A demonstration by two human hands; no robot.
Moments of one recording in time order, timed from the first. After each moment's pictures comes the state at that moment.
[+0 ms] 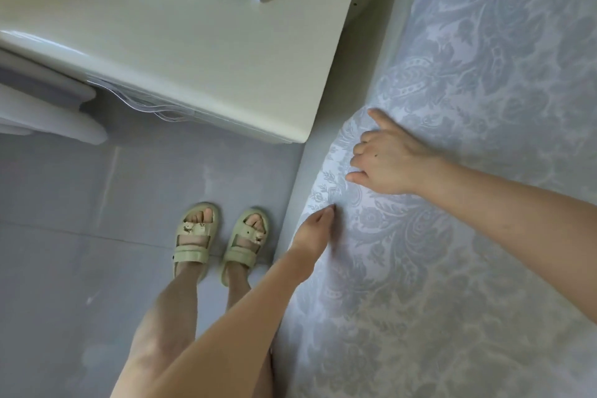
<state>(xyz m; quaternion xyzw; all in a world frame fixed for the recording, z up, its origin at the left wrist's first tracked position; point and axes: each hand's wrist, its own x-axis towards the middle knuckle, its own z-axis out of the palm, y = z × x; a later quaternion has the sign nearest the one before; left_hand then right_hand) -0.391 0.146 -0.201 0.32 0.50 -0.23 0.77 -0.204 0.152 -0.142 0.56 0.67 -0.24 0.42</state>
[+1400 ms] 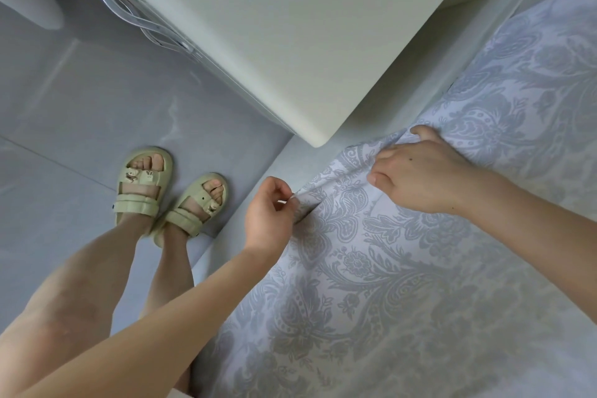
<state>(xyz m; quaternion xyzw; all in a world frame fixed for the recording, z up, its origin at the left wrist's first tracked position) -0.379 0.165 -0.226 0.28 0.64 0.03 0.72 -0.171 0.200 -0.143 0.51 0.63 -0.35 0.47</state>
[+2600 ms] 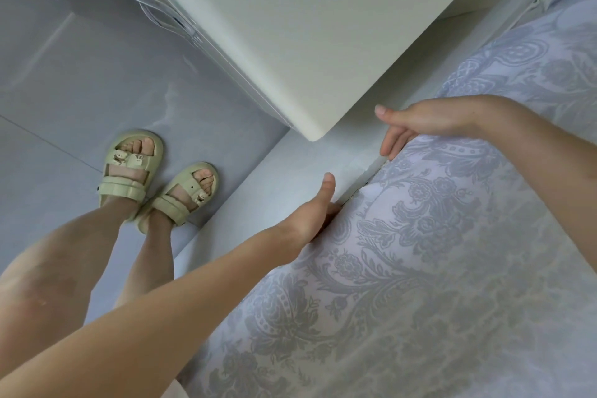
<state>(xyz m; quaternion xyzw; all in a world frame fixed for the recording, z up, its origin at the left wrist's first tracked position) -0.337 0.167 -0.210 0.16 0.41 -0.25 0.86 -0.123 0.261 -0.156 0.65 0.26 -0.61 0.37</state>
